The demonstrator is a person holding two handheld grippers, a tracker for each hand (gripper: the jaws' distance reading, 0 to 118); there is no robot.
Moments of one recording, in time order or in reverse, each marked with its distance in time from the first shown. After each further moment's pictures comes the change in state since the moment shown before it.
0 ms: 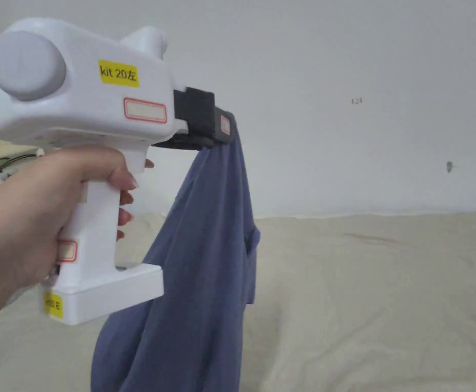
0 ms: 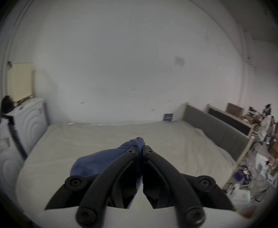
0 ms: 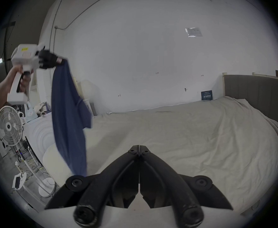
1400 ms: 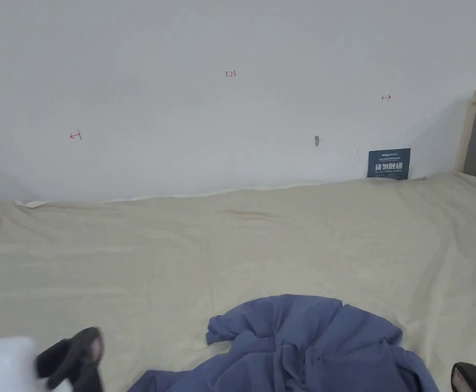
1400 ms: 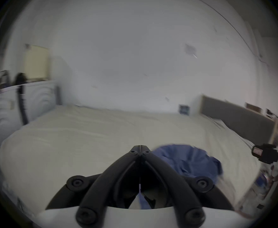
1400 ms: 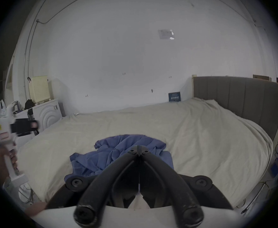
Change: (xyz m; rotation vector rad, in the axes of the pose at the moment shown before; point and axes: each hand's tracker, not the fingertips) left arm 0.015 -0.297 -0.025 0.151 0.379 0.074; right arm 0.089 -0.011 -0.003 0.052 -0.287 0.017
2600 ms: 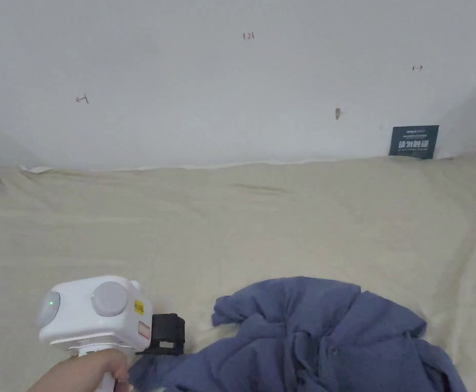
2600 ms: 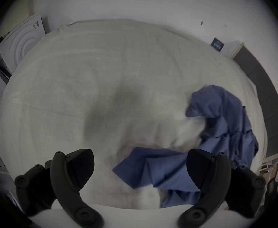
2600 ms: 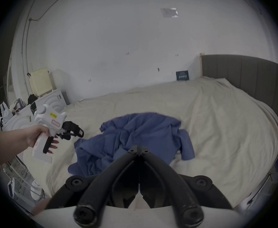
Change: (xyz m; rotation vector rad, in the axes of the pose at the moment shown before) left arm -0.007 -0.085 -0.302 -0.993 0.040 0.045; right arm -0.014 -0.035 -0.049 -0.239 0.070 -0.054
